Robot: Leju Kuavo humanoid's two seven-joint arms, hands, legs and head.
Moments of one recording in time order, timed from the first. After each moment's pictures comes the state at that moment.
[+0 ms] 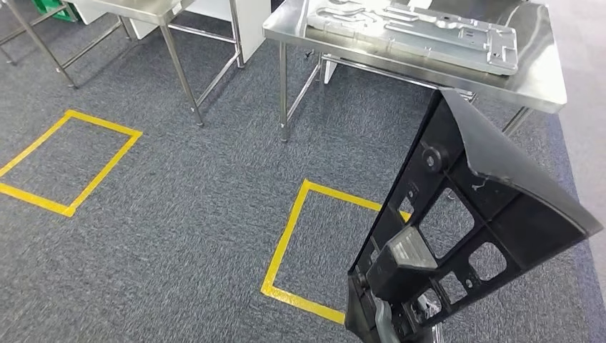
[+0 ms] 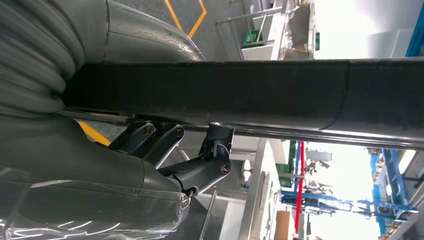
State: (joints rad) left arm -0.05 -0.10 1.48 -0.30 -1.23 -0.11 -0.65; right arm 0.38 0.06 0.34 -1.91 0.04 -0.24 -0.52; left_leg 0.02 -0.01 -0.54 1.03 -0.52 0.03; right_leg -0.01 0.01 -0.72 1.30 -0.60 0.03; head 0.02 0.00
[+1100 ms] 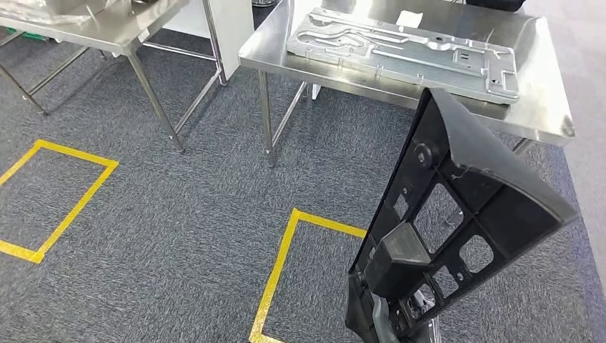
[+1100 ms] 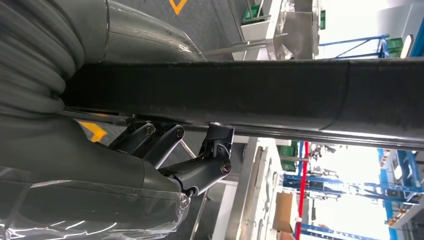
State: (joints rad) left arm -0.04 -0.10 1.48 -0.31 -1.23 -0.12 -0.64; right arm 0.37 0.07 0.36 -1.91 0.06 -0.27 -0.50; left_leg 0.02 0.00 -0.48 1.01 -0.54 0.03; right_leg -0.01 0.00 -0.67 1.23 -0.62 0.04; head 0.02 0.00
